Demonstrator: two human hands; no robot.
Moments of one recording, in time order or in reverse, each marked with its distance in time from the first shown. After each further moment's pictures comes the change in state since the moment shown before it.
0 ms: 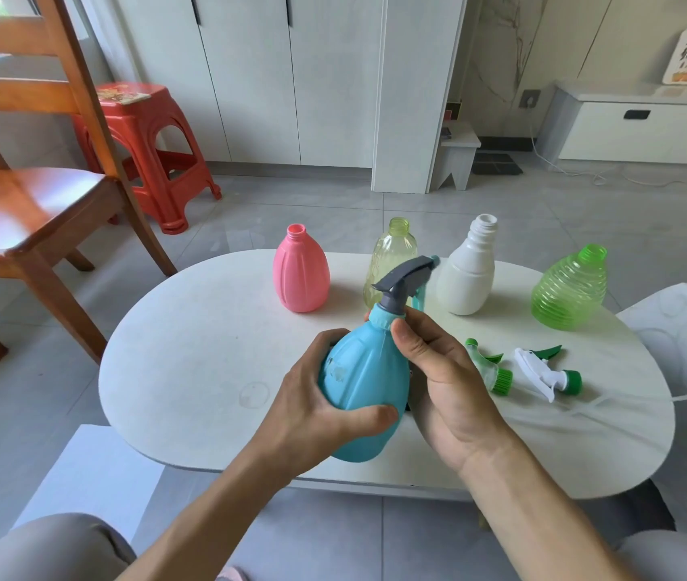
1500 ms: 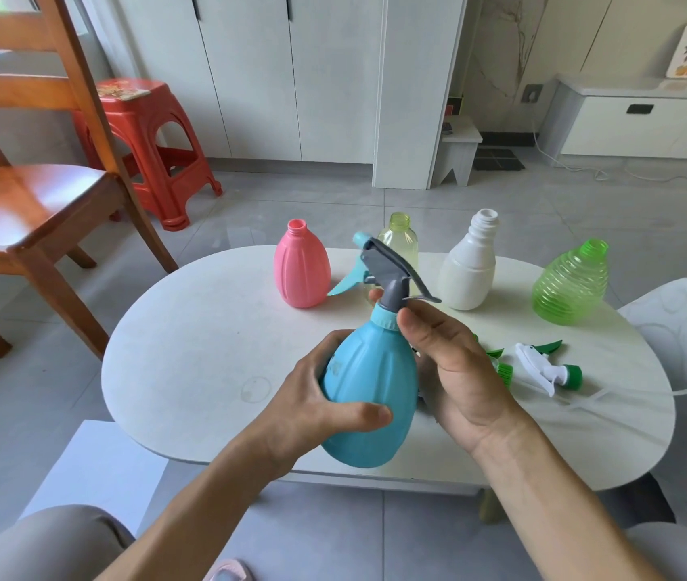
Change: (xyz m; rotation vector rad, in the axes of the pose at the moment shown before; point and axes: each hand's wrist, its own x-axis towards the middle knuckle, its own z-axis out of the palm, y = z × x) left_hand 0.002 -0.002 -0.006 -0.230 -0.201 -0.028; right_hand 0.002 -0.015 -0.002 -0.030 -0.077 0.009
